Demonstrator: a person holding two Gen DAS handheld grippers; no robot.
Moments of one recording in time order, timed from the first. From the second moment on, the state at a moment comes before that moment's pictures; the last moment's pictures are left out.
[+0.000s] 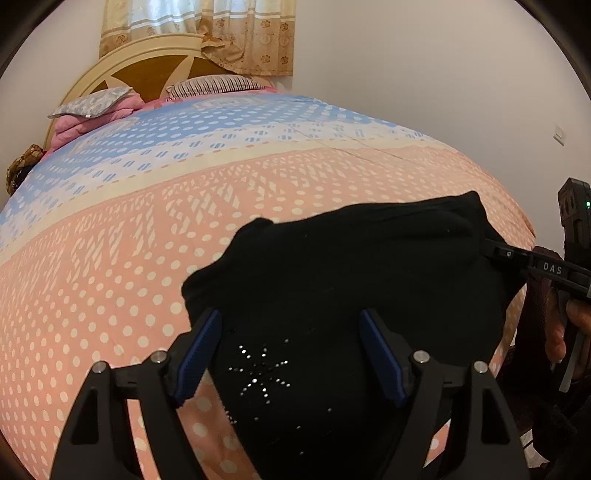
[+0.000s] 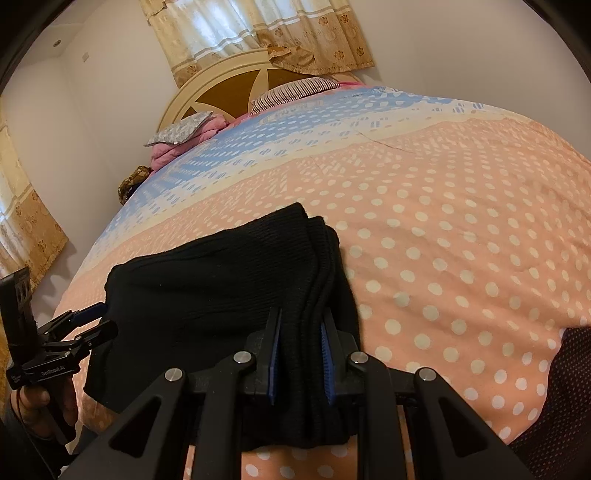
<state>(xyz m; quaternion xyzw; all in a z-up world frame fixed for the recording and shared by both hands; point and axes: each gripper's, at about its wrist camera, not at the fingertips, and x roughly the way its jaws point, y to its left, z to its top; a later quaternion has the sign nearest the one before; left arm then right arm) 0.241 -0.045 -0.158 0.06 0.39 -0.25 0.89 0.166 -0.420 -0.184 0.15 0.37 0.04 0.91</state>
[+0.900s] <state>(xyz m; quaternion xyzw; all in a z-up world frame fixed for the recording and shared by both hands) 0.233 -0.019 -0.177 0.01 0.41 -0.25 0.88 0.270 -0.297 -0.184 0.14 0.45 0.29 0.83</state>
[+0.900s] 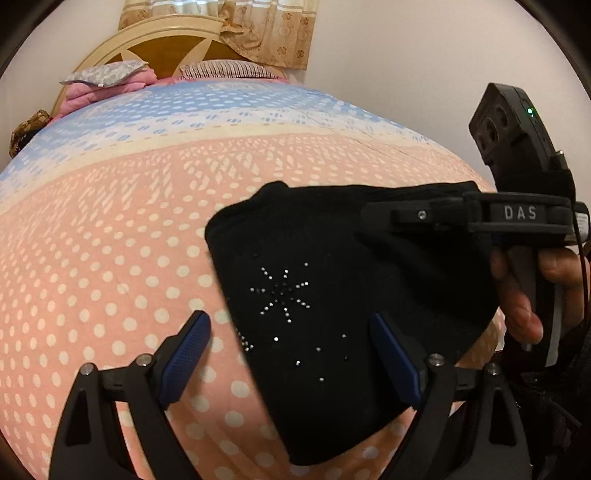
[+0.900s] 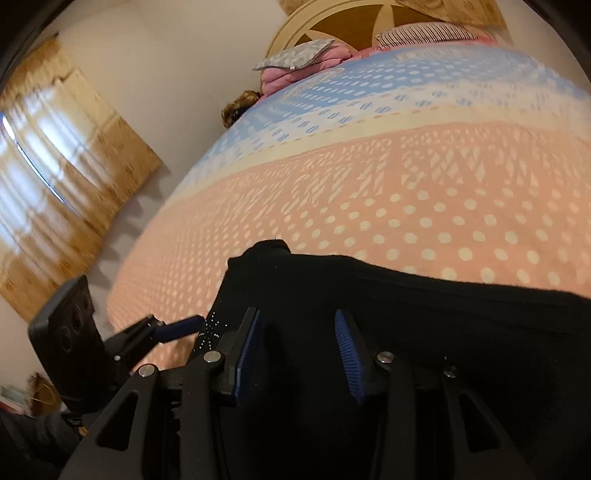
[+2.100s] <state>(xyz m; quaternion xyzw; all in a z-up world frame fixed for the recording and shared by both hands) 0.281 -0.005 -0.191 -0.11 0.42 -0.30 0.85 0.199 -0.457 -0.207 0.24 0.41 0.20 0.86</state>
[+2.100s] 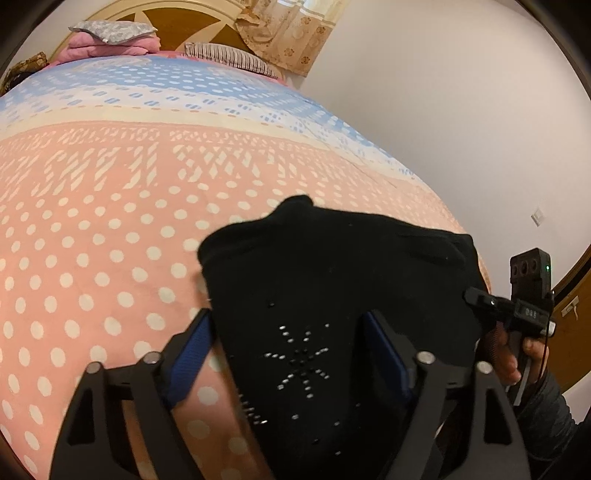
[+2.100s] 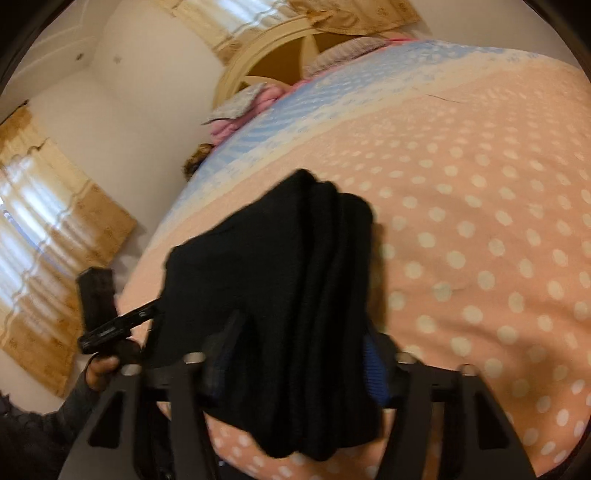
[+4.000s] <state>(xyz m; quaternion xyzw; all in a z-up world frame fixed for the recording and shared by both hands) 0.320 0.259 -0.153 -0.17 0.33 -0.08 0.93 0.452 -0.102 -0.180 0.14 0.45 0.42 0.77</state>
